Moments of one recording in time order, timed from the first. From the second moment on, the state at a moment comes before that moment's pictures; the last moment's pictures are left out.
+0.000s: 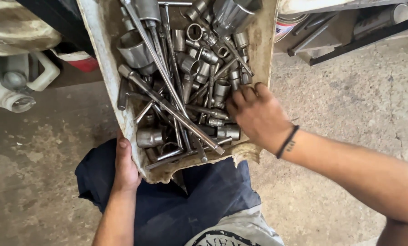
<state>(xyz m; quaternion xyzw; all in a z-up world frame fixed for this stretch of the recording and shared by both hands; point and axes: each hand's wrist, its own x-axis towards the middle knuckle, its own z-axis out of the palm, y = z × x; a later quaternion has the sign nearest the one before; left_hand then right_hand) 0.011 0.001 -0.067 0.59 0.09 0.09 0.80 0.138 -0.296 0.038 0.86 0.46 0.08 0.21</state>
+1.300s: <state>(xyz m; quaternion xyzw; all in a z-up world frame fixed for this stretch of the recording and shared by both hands) 0.014 0.011 -0.073 0.61 0.08 0.09 0.79 0.109 -0.252 0.062 0.90 0.37 0.04 0.20</state>
